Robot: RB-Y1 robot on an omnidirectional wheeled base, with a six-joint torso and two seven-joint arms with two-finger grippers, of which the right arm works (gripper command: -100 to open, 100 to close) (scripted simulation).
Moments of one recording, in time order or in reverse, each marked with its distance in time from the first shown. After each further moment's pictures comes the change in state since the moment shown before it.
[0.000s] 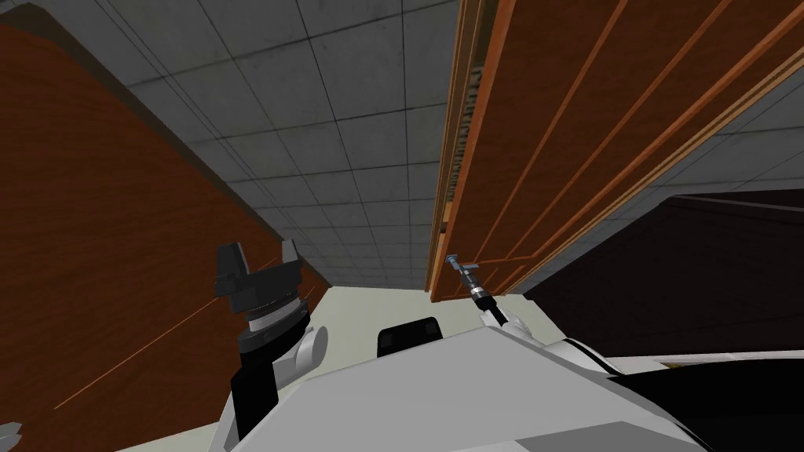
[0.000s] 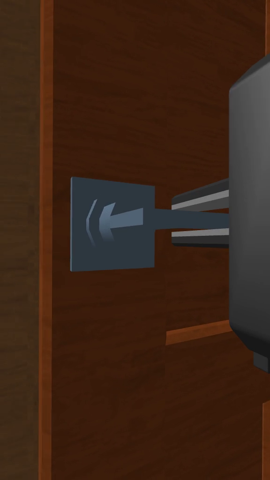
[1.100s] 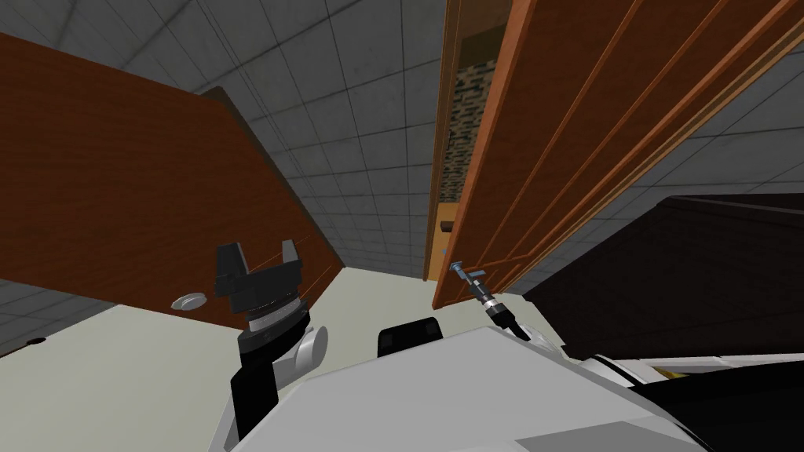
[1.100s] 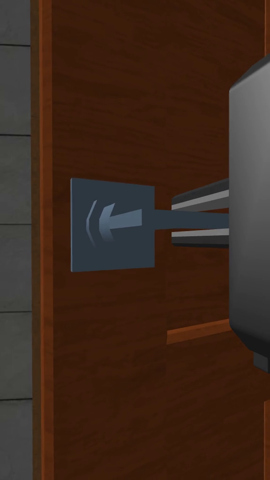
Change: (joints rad) arm 0.108 -0.079 0.075 0.011 0.034 -0.159 -0.101
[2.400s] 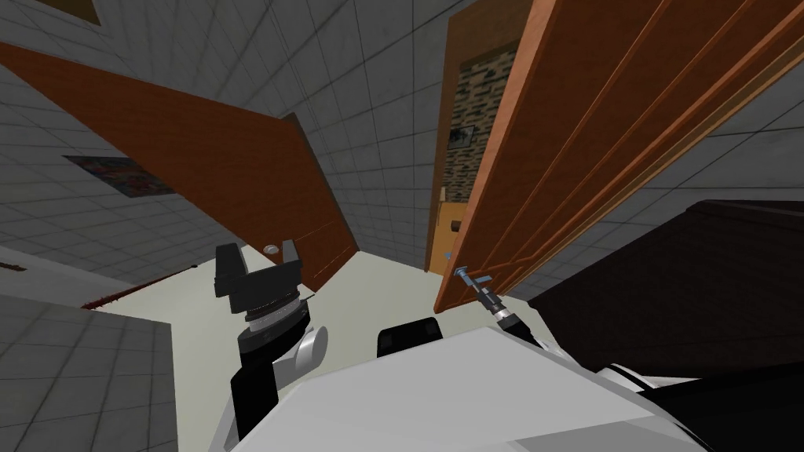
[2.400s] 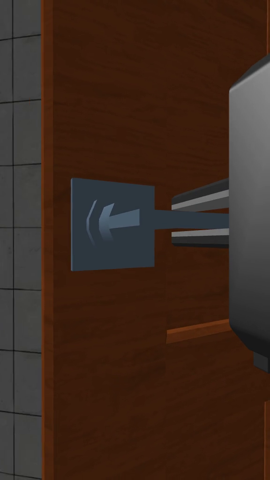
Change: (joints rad) arm 0.049 -0.032 0.023 0.059 0.002 -0.125 -0.028
